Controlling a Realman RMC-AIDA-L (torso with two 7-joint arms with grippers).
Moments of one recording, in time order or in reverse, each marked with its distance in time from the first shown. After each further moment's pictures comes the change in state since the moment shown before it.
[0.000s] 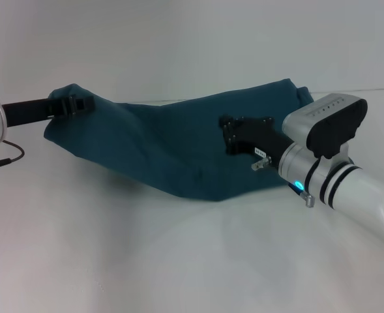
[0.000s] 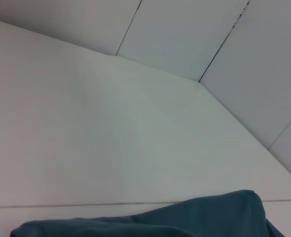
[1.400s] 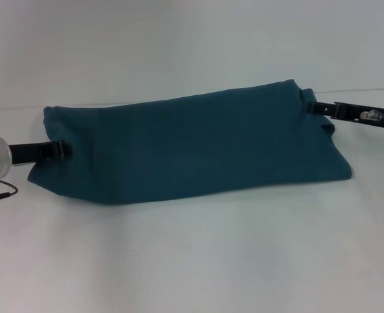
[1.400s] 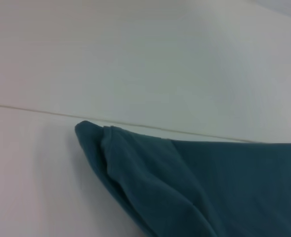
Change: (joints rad) left arm -0.102 0.064 -0.050 -0.386 0.210 -0.306 -0.012; right arm -0.206 -0.044 -0.018 -0.763 -1.069 0.102 1.630
